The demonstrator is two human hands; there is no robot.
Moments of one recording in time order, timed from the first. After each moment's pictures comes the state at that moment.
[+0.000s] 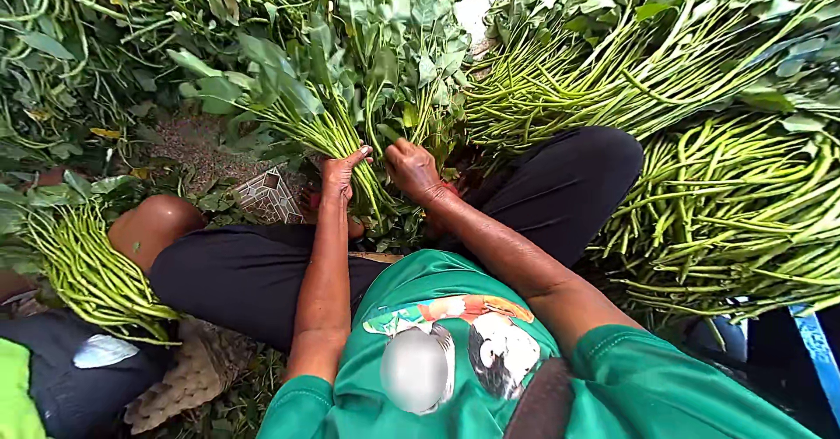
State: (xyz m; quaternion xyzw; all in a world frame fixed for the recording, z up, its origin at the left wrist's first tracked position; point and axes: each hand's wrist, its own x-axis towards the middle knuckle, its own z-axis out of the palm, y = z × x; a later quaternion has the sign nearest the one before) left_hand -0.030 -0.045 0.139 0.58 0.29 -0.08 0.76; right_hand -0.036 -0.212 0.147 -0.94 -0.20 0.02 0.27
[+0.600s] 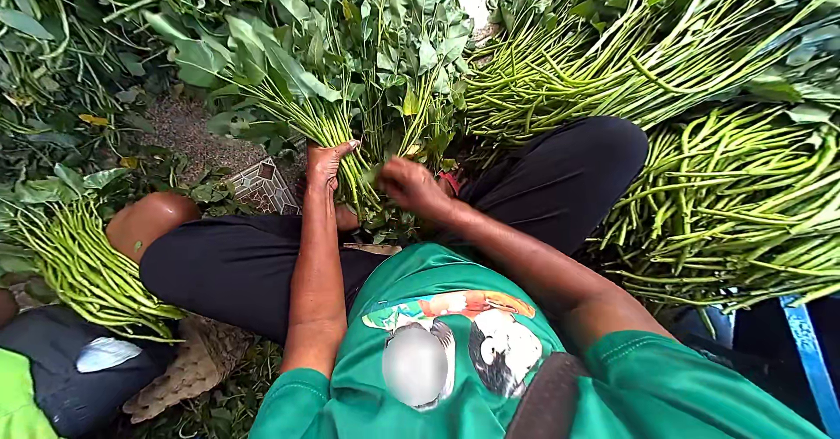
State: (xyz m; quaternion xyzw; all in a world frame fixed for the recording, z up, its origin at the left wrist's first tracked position) left_hand -0.029 -0.026 0.139 0.66 0.29 -0.07 0.70; right_hand -0.072 -0.225 0.181 -0.84 -0.27 0.14 0.45
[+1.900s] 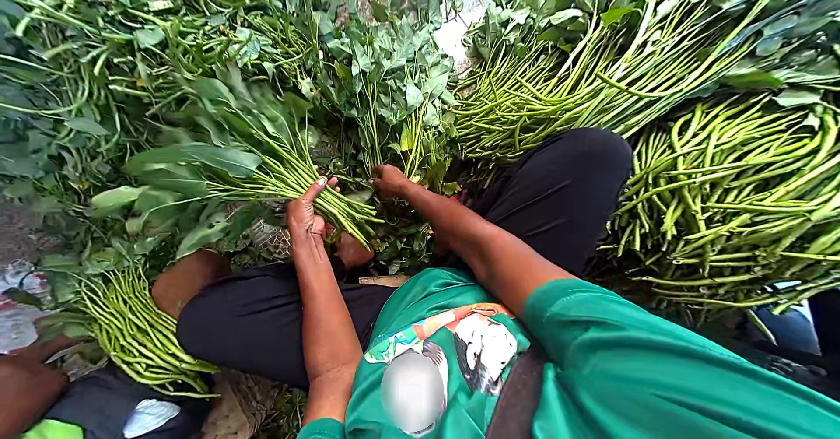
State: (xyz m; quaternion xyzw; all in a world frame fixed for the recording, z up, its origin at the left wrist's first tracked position) left_hand -0.049 0.011 0.171 0.54 0.28 -0.02 0.79; right_hand 0.036 -0.178 0.041 -0.83 0.02 0.38 0.41
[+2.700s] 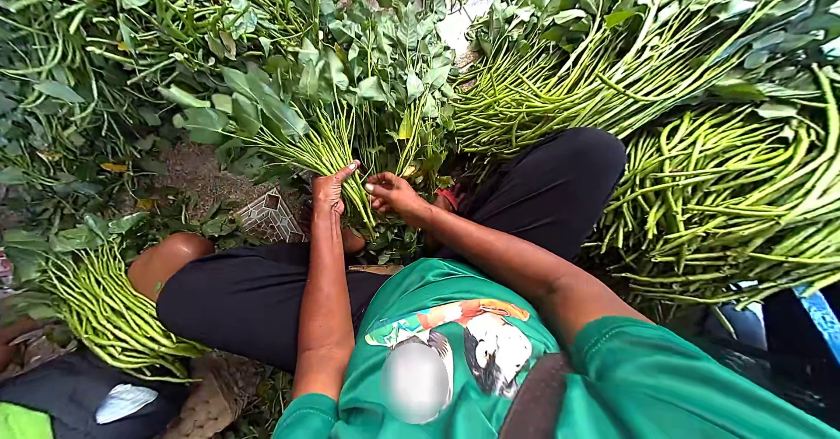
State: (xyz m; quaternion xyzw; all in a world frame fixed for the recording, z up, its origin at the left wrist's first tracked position) left_hand -0.029 -0.036 0.141 0.58 0.30 -0.06 0.76; right_hand -0.056 -0.198 0.144 -0.63 0.09 0.35 0.68
